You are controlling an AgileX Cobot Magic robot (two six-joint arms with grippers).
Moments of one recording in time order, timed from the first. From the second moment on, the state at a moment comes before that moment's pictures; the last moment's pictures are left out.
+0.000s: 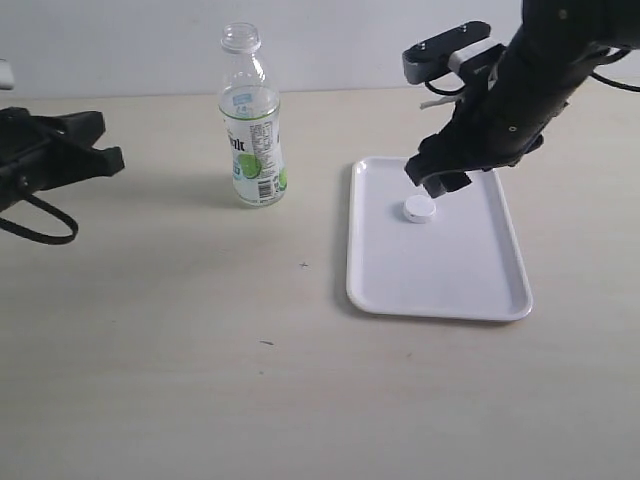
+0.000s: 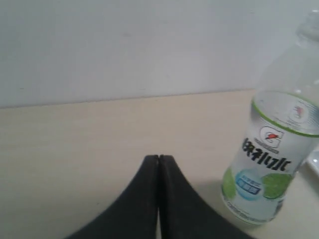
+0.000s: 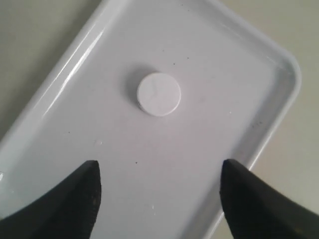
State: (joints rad) left arm -0.15 1.71 -0.55 0.25 -0.83 -0.24; right arm 0.23 1.77 -1.17 -0.05 0.66 -0.10
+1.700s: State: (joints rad) left arm -0.15 0.49 0.00 0.10 -0.36 -0.25; right arm 0.23 1.15 -0.50 0.12 0.03 -0.07
